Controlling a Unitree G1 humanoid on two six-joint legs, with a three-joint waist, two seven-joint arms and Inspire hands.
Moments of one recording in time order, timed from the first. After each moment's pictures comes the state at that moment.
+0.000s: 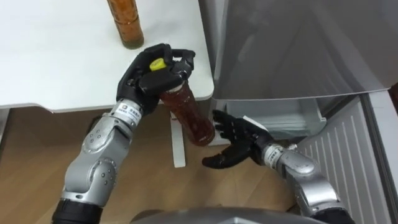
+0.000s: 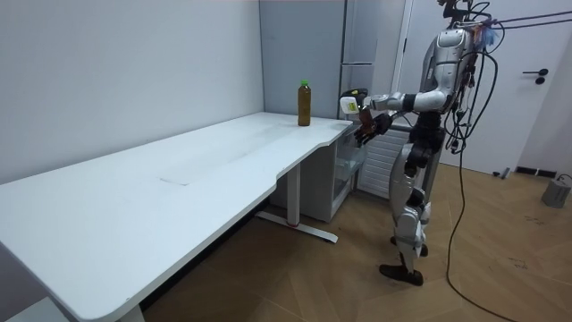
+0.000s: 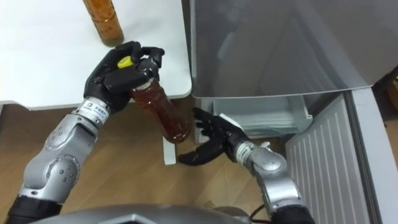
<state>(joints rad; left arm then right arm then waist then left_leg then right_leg) 0.12 0.22 -0.14 -0.08 -0.62 0.14 -0.14 0.14 -0.18 0.18 0.30 0.00 0.12 0.57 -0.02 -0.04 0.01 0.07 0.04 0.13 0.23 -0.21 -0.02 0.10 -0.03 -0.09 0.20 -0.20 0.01</state>
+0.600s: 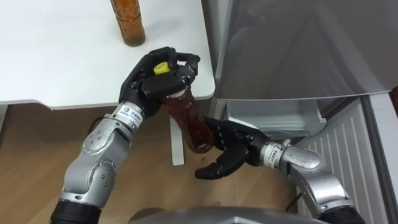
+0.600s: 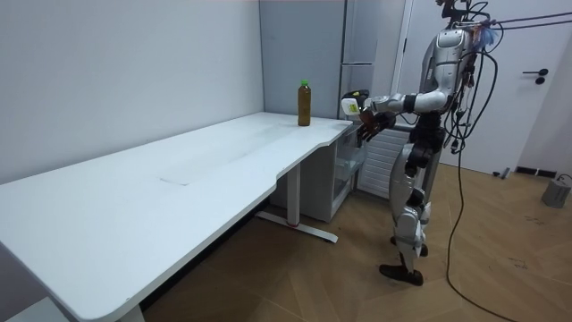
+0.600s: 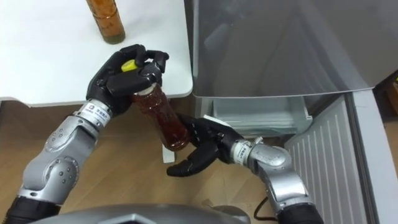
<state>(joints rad) 0.12 0.25 -0.18 -0.08 -0.62 0.14 -0.18 0.14 -0.24 0.24 0.23 0.05 0.15 0.74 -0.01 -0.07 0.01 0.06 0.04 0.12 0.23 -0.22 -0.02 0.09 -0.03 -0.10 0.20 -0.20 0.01</state>
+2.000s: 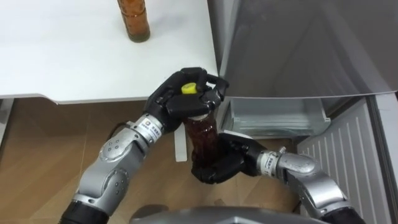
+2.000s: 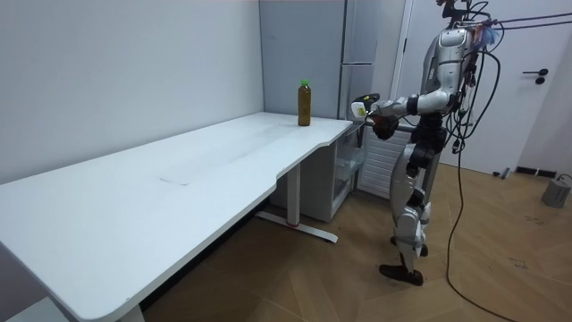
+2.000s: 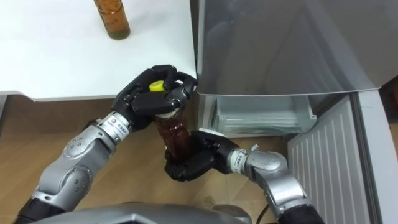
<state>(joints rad) 0.12 0.26 -0.34 0.00 -0.62 0.08 -0.30 0.14 -0.27 0.32 0.24 0.08 0.20 0.72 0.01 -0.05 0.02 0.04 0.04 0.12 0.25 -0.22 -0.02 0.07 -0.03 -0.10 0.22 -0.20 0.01</state>
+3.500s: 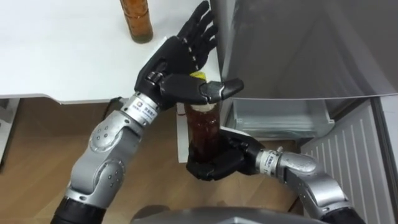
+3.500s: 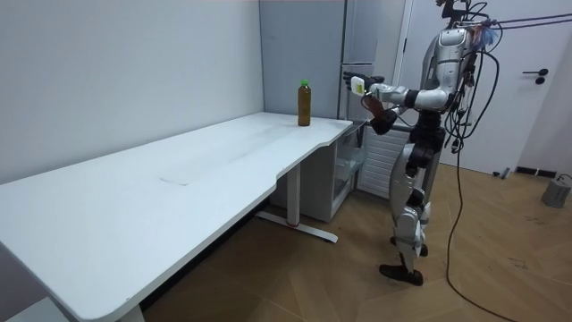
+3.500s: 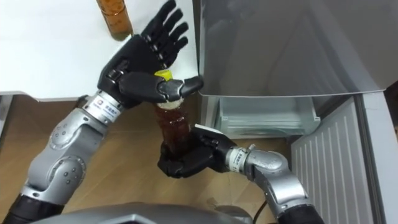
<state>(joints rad) 0.11 0.26 -0.26 -0.25 -0.61 0.02 -0.32 0.14 -0.27 0.30 0.24 0.20 0.15 0.78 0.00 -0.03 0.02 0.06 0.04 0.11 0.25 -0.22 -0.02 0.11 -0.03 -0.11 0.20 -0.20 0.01</state>
